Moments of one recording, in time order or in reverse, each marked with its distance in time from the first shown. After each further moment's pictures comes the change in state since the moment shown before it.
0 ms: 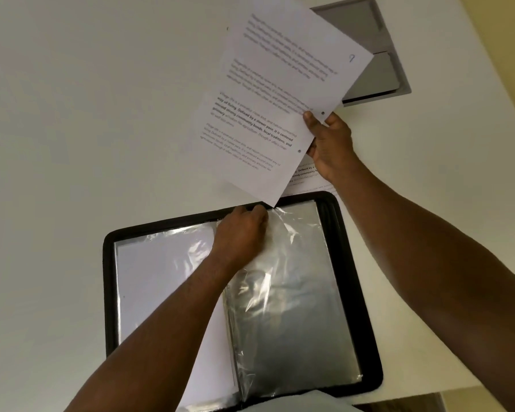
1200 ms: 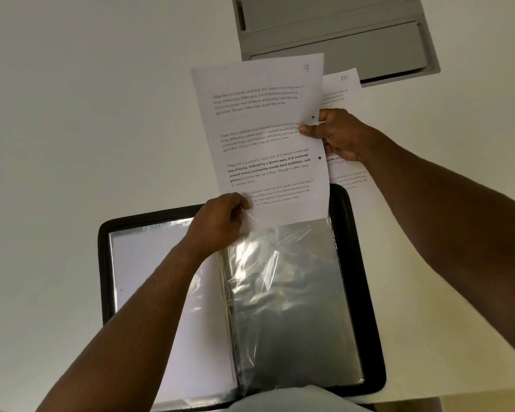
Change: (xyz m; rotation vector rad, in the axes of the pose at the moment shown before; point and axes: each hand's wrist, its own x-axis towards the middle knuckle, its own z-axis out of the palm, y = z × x) left_hand 0.006 -0.048 -0.013 -0.288 -0.125 -0.141; right_hand 0.047 0.003 -0.026 -0.511 -0.366 0.294
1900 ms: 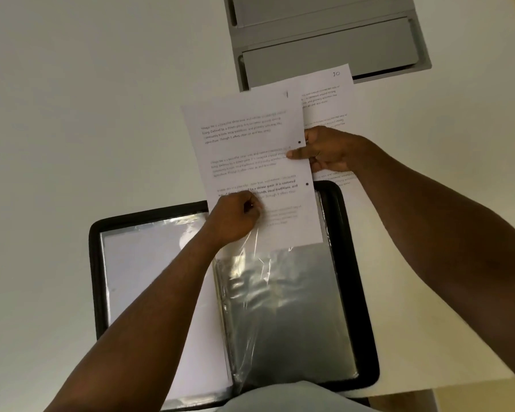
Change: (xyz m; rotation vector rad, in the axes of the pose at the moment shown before) left_hand 0.018 0.026 0.018 -0.147 -0.112 -0.133; right_hand -0.010 0.018 0.003 -0.131 -0.204 0.171
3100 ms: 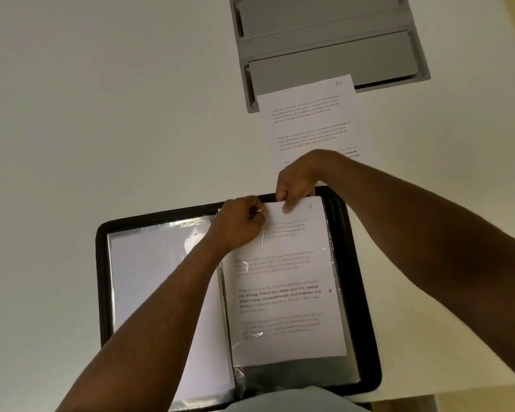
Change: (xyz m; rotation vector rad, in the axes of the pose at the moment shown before) left_hand -0.006 0.000 0.003 0.035 0.032 0.039; right_hand -0.002 -0.031 0.067 -1.287 -0.500 0.258
